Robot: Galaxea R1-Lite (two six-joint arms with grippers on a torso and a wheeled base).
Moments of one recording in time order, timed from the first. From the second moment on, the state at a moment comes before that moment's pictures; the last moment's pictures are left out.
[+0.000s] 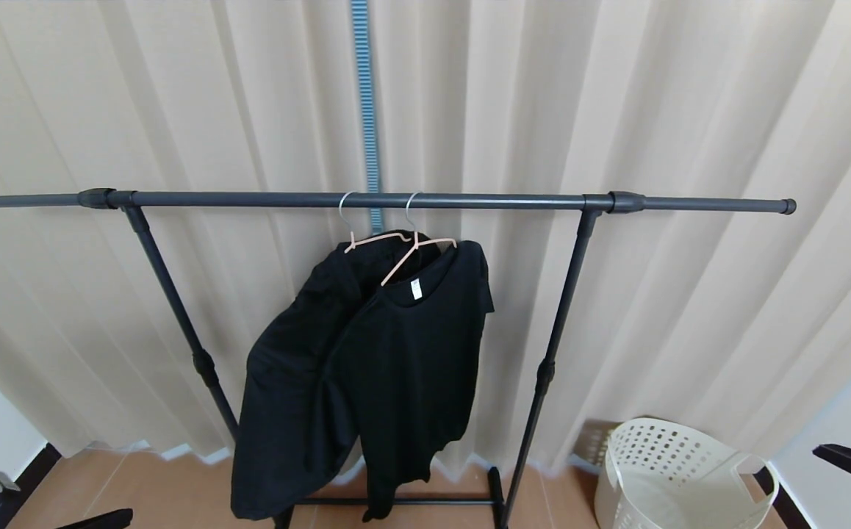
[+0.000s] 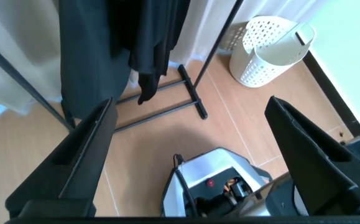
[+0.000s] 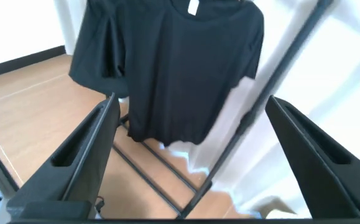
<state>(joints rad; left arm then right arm) -0.42 0.82 -0.11 -0.23 -0.08 -0.11 0.19 0.67 -0.06 -0.44 0.45 -0.18</state>
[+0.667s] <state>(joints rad) -0.41 0.61 0.00 -0.13 -0.06 -0.11 0.19 0.32 0.00 -0.16 0.22 -0.18</state>
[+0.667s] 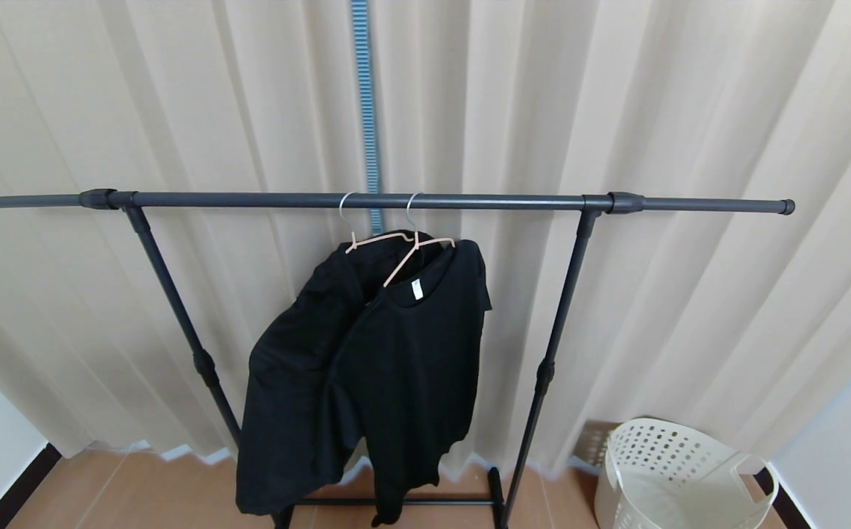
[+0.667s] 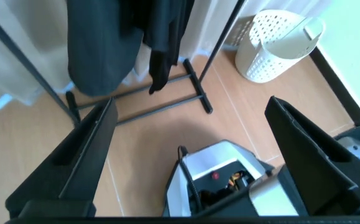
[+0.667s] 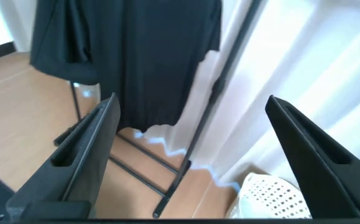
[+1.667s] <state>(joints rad) -0.15 0.39 0.00 -0.01 0.00 0.04 0.09 0.14 0.00 -0.11 0.02 -0.09</state>
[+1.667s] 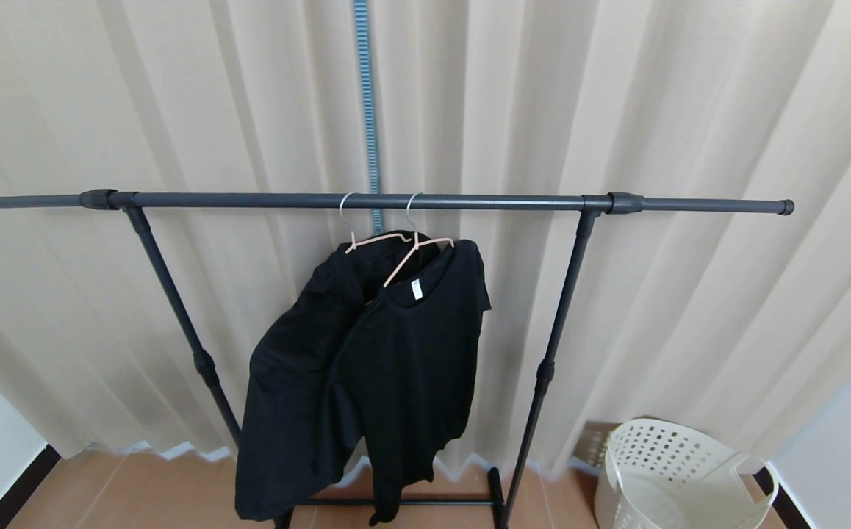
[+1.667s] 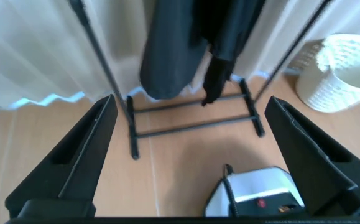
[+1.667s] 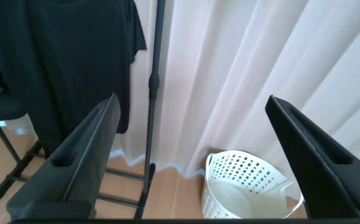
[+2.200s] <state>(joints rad) -0.01 0.17 0.00 0.00 -0.01 0.08 0.08 0.10 0.00 -0.11 0.02 -0.07</state>
